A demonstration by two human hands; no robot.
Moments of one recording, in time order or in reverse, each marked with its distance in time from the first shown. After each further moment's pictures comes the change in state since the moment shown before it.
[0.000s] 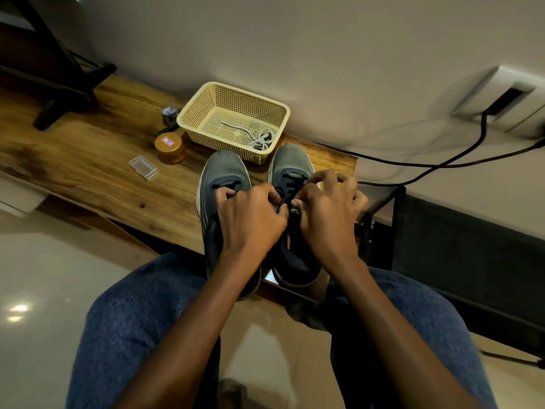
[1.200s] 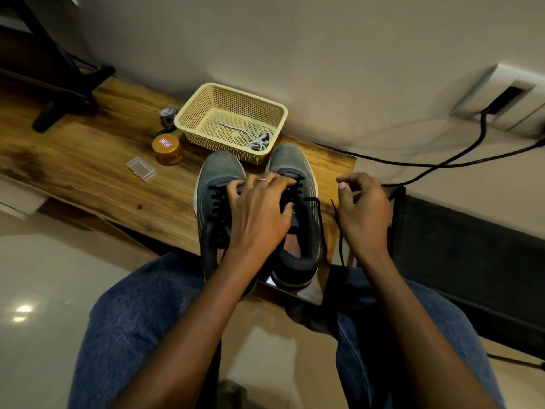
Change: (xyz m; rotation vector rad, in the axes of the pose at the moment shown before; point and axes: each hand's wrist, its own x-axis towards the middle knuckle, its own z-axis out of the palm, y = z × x) left_hand 0.005 0.006 0.013 0.058 -0.018 0.186; right_hand 0.009 0.040 -0.013 0.474 0.136 0.326
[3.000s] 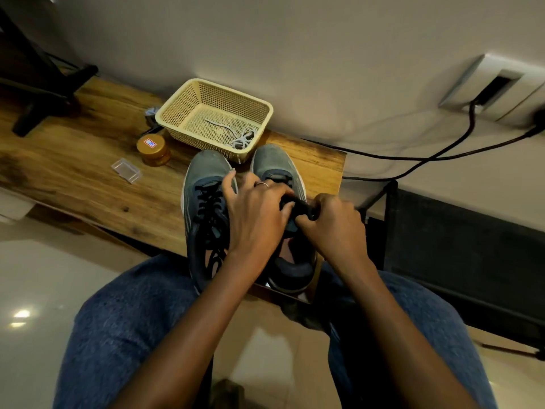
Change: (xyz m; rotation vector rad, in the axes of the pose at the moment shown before) left_hand -0.002 0.015 0.015 0.049 0.121 0.068; right_hand -0.016 -0.005 0.002 -0.320 -0.346 -0.001
